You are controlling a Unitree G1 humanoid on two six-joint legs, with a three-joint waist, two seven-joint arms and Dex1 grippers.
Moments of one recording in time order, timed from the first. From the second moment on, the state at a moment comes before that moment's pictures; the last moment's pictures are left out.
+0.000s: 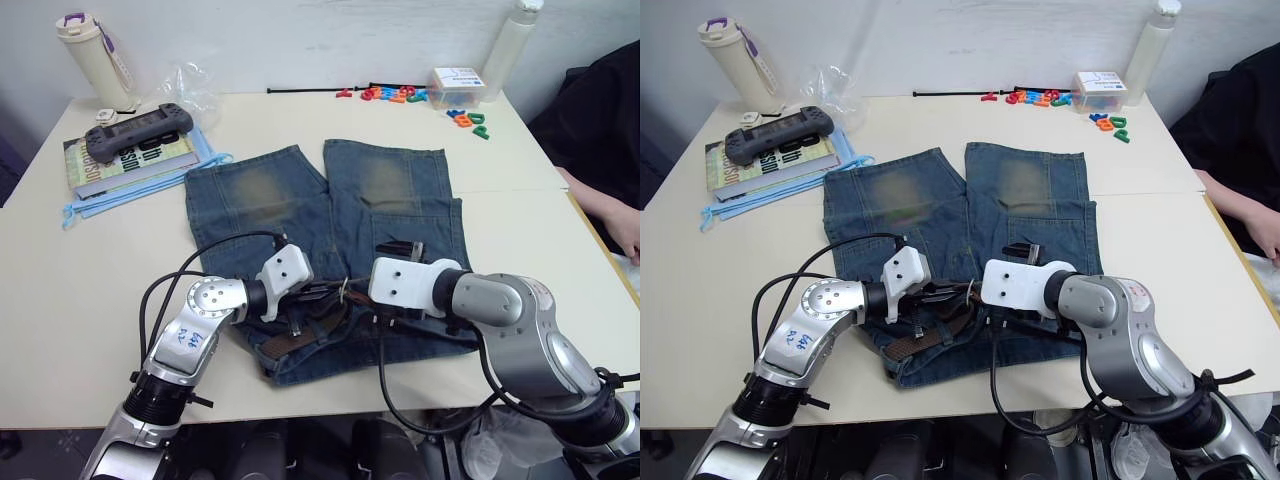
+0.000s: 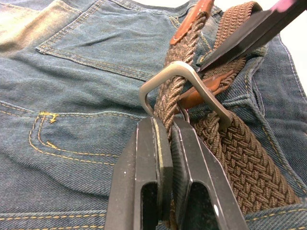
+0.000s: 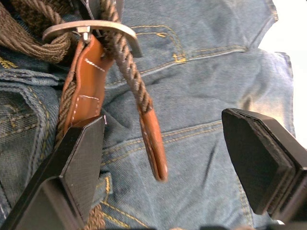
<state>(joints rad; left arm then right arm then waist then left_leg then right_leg) -0.39 0.43 -0.22 -0.22 -0.15 0.44 -0.80 -0.46 -0.69 0.40 -0.68 -0.45 0.76 0.94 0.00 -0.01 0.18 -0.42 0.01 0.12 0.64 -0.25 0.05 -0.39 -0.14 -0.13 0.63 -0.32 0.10</state>
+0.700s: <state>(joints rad) -0.38 0.43 -0.21 -0.22 -0.16 0.45 -0.79 -0.42 -0.66 0.47 -0.67 -0.49 0.78 0.89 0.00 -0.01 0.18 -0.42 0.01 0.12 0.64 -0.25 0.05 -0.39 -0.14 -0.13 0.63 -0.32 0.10</state>
